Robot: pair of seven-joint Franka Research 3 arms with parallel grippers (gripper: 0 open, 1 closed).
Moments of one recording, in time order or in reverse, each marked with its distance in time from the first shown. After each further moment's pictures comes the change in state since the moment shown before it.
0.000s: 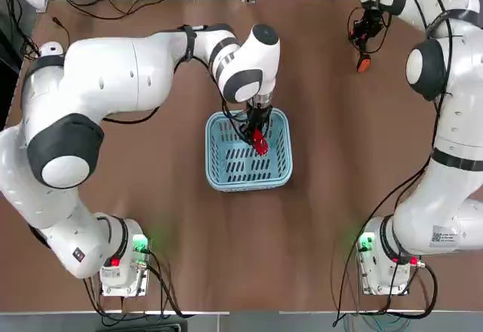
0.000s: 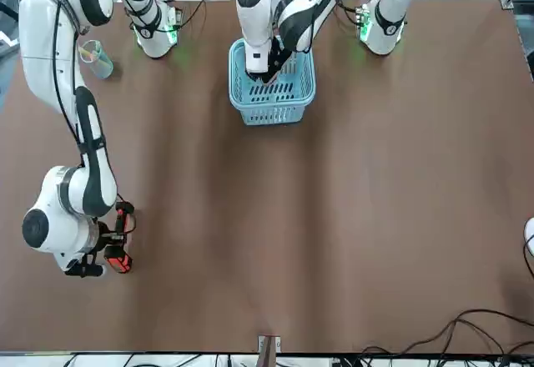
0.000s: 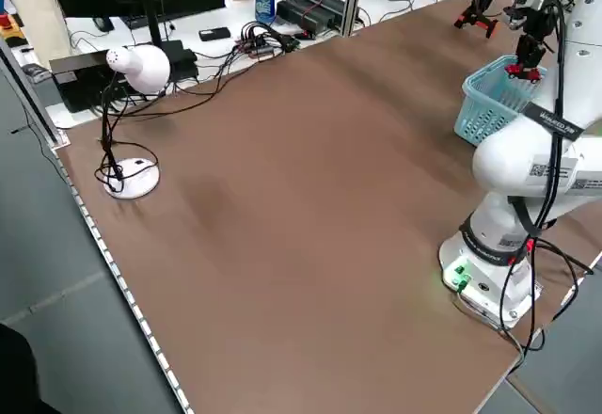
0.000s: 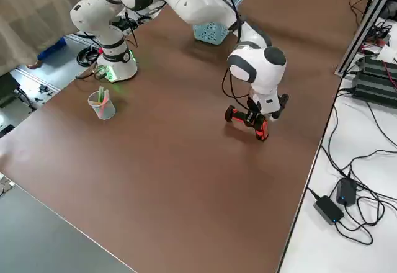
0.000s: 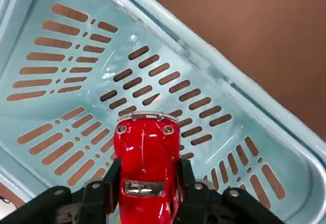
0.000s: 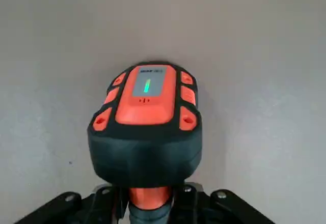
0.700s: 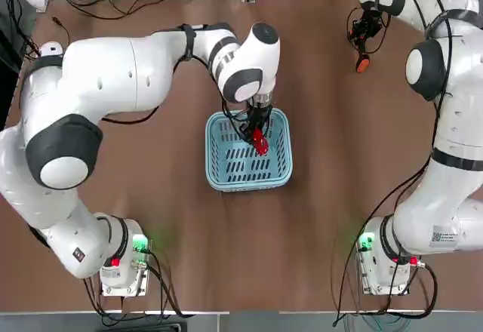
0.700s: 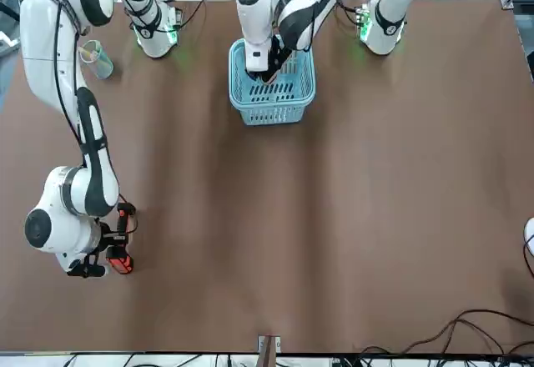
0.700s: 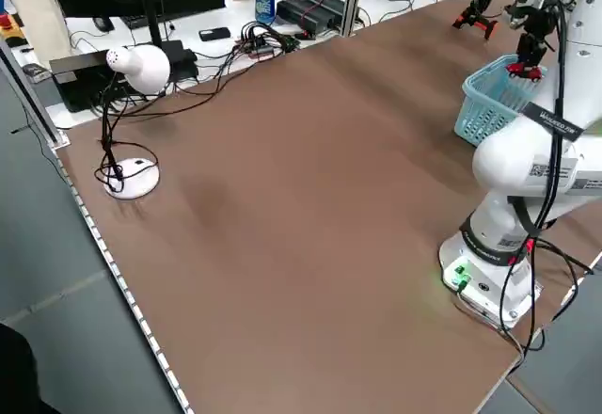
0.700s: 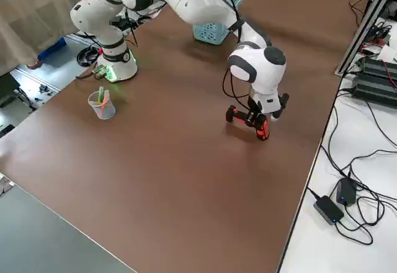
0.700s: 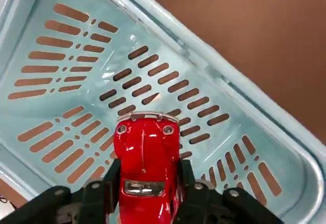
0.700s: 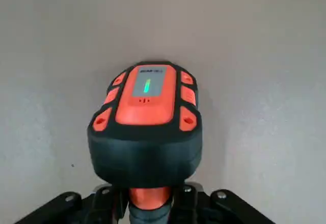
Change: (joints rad) left arm 0.000 -0.011 0.000 0.000 0.000 0.001 -0.013; right arm 0.000 0.001 0.002 -0.001 0.000 0.009 -0.003
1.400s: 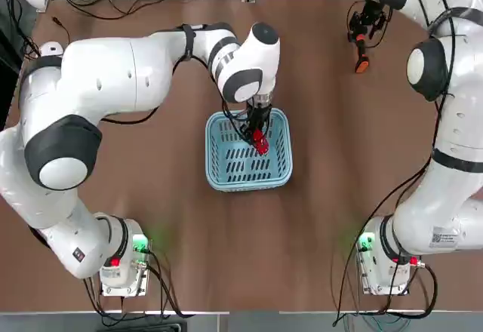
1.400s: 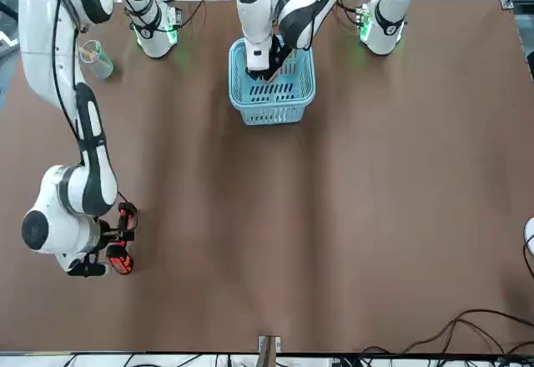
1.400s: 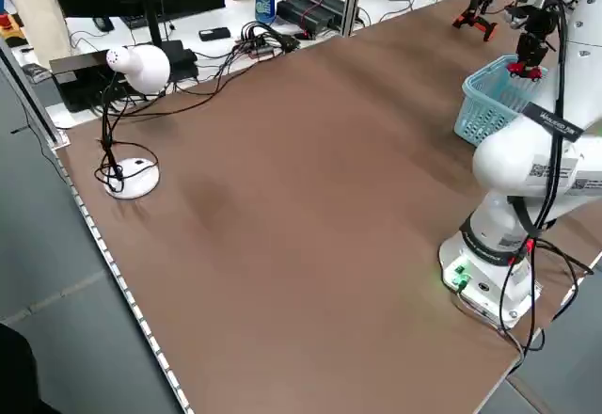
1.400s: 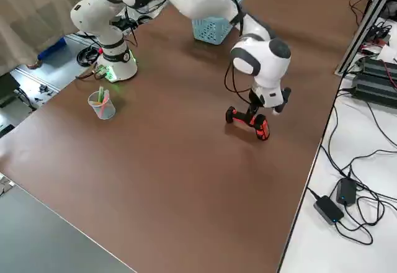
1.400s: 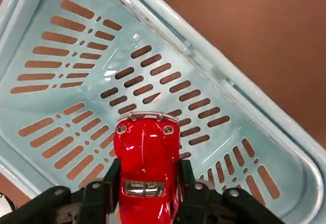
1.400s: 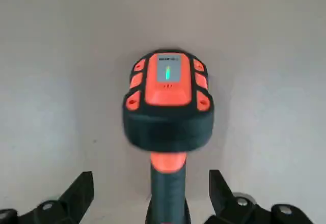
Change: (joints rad) left arm -0.001 -0.002 -0.002 -0.004 0.000 0.000 -0.034; right arm 0.009 -0.051 0.002 0.049 0.000 -0.146 0.000
